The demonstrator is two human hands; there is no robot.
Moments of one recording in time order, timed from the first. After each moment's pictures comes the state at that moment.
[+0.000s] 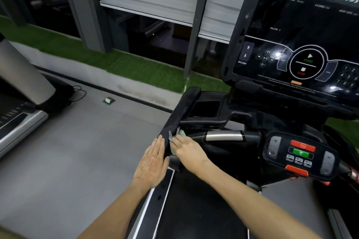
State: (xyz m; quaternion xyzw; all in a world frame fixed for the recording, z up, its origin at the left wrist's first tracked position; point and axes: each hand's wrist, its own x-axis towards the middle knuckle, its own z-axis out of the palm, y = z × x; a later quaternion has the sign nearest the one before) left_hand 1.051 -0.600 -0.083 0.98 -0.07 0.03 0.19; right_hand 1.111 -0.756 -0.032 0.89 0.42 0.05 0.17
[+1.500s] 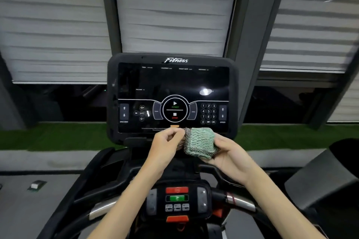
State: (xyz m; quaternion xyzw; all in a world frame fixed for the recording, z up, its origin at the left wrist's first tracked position) left_hand 1.137 -0.959 0.208 0.70 -0.12 -0.04 0.71; right_hand 1.086 -1.142 0.212 0.50 0.02 -0.09 -0.86
